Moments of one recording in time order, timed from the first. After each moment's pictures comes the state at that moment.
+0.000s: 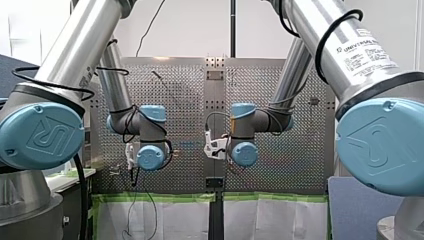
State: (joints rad) left arm -0.55 -1.99 -2.39 -1.89 -2.15 -1.63; right arm 2.37 -1.00 2.02 -1.04 1.83 1.47
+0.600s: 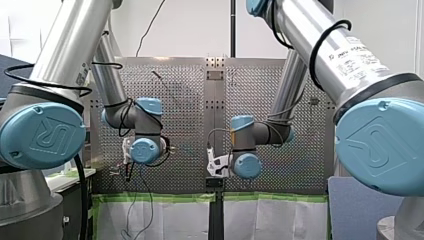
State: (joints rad) left arm -0.53 -1.91 -2.42 -2.00 -2.10 -1.59; right arm 2.37 -0.90 2.02 -0.94 1.86 1.49
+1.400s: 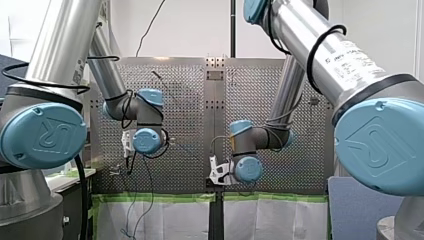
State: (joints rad) left arm -0.51 -1.82 -2.39 -2.11 -2.13 -1.64; right arm 2.36 -0.87 1.99 -0.82 1.88 1.55
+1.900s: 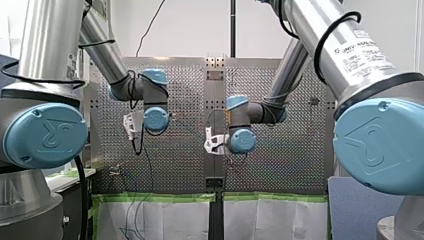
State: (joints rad) left arm -0.50 -1.69 -2.26 -2.24 -2.25 -1.74; right arm 2.35 -1.01 1.87 -0.68 1.81 1.60
